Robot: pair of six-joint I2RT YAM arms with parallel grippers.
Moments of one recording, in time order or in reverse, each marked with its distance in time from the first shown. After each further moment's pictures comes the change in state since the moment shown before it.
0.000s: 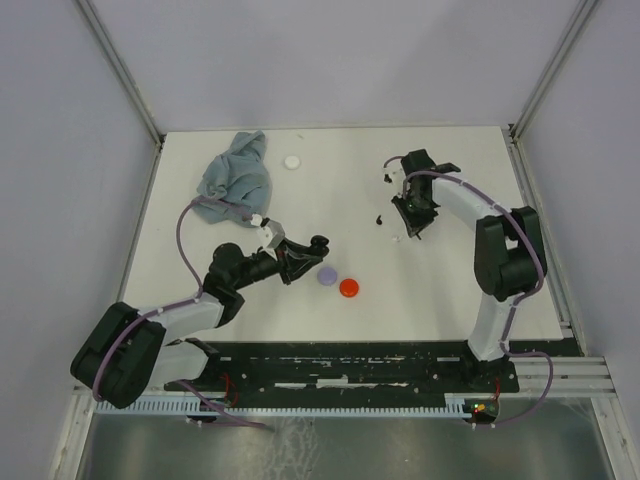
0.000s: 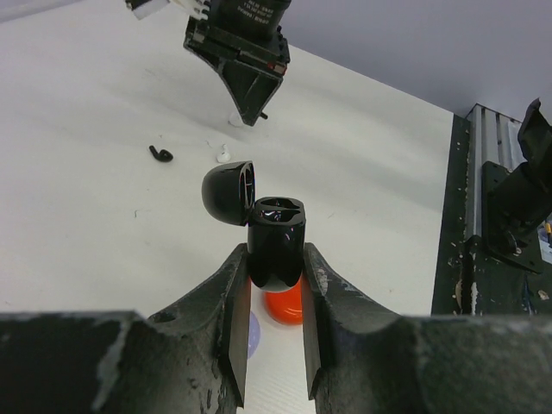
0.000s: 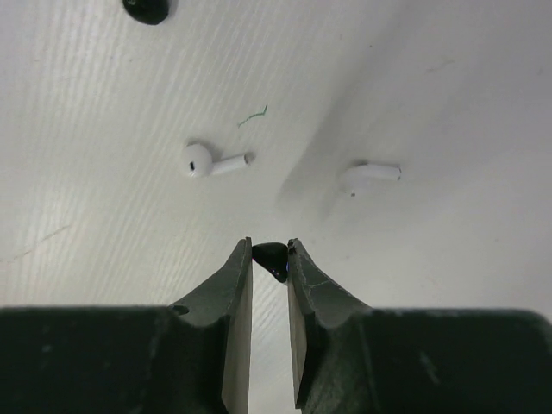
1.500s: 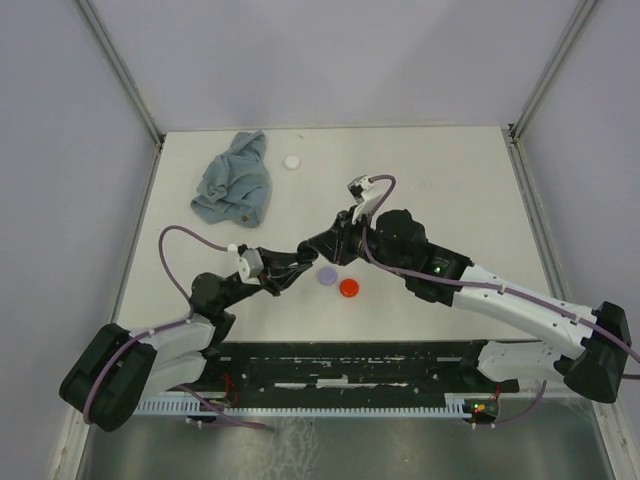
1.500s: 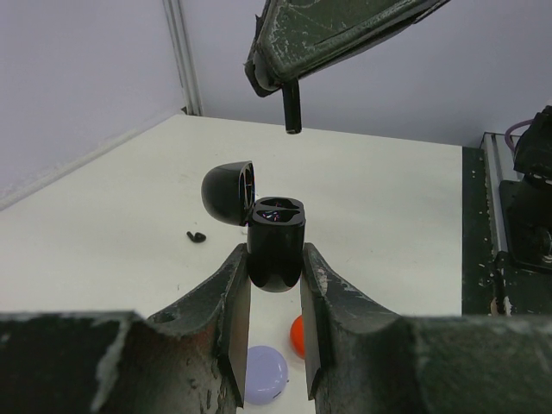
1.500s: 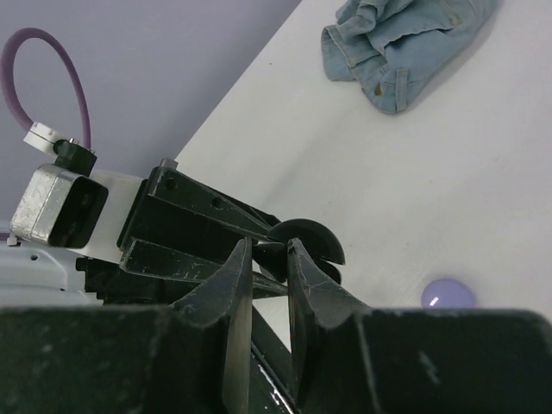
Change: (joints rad) left arm 0.000 -0.142 -0.204 0.373 -0.008 0.098; right arm 0.698 -0.779 -0.452 0.805 0.063 0.771
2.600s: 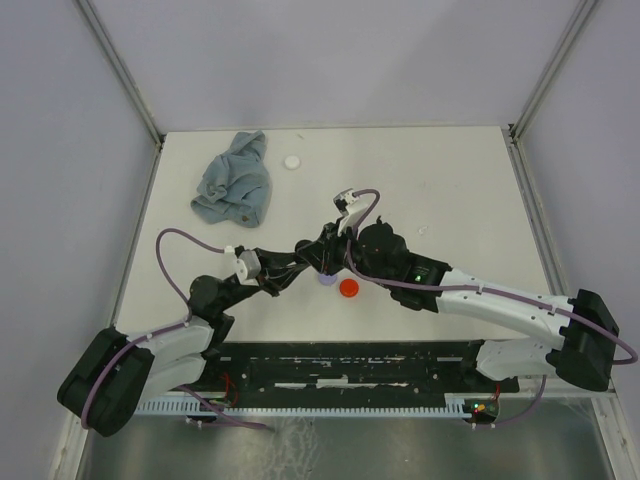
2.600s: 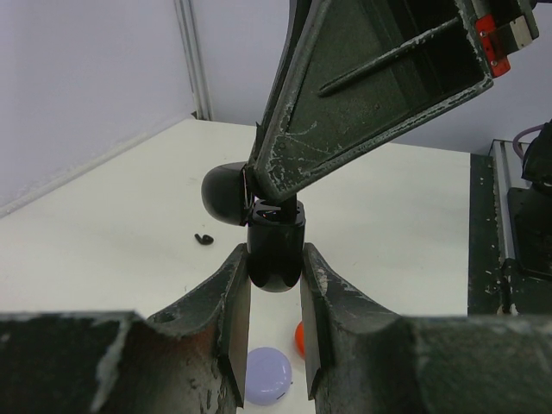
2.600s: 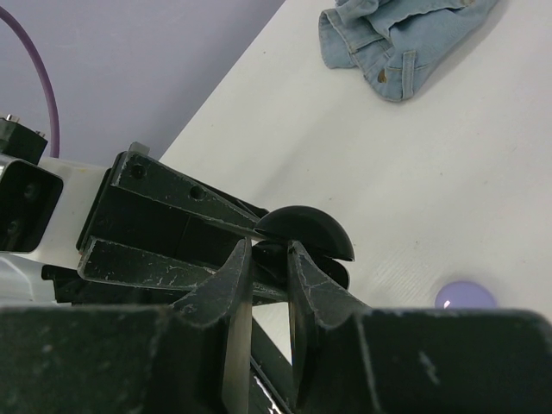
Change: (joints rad) left arm 0.000 -0.032 -0.016 -0.001 -0.030 -0.001; right arm 0.083 0.084 -0.064 0.143 0.086 0.010
